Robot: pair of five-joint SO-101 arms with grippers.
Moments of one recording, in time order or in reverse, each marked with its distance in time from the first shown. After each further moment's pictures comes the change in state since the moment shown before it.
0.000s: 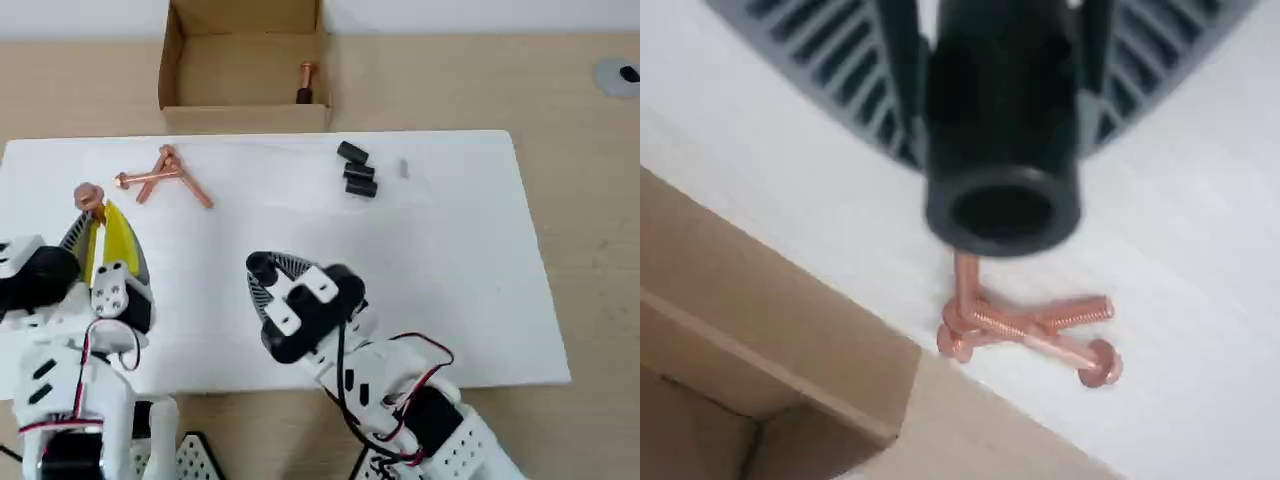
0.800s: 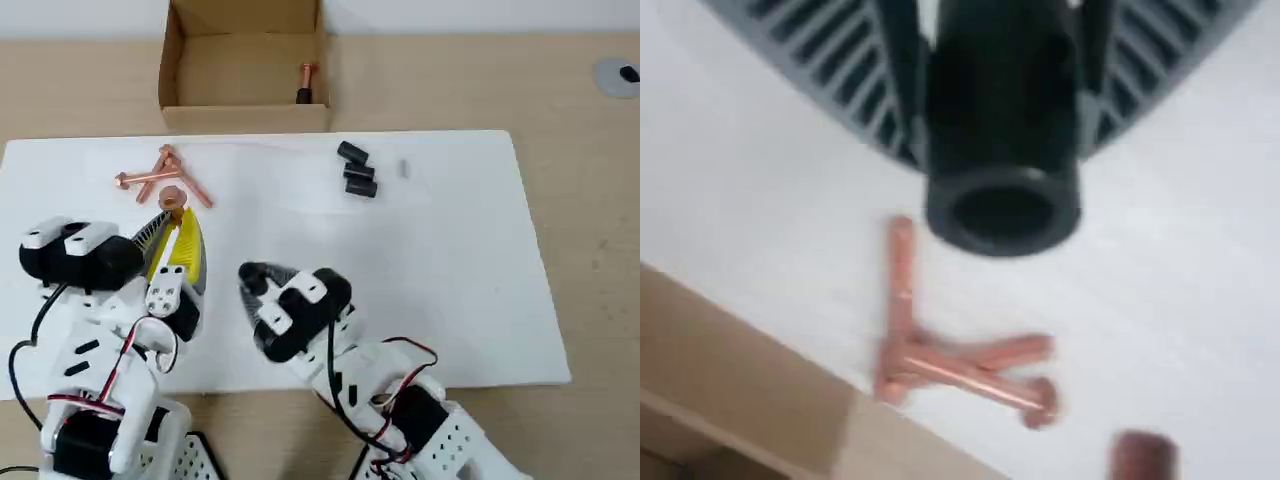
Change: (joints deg) left arm 17.4 0.1 4.6 -1.1 1.8; right arm -2.8 -0.2 5.0 -4.8 -4.3
